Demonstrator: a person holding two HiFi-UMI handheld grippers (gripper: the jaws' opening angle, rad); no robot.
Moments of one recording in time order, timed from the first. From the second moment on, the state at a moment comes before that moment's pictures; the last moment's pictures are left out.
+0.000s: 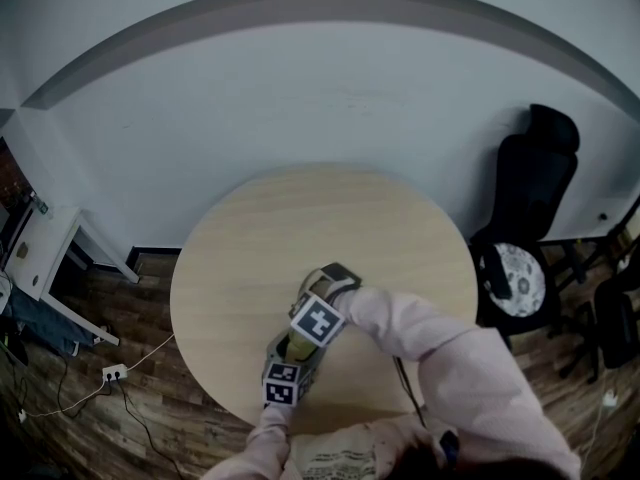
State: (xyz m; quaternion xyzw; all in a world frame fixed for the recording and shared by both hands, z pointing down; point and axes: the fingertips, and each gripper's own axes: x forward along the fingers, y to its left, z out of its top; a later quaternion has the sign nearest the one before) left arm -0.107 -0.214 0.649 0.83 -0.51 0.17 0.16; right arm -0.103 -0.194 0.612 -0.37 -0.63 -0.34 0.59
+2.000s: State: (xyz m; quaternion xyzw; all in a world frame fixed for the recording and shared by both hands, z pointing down) left arm -0.107 -0.214 0.651 0.83 -0.51 0.17 0.17; right arm -0.112 -0.184 0.624 -0.25 -0.71 -0.01 0.66
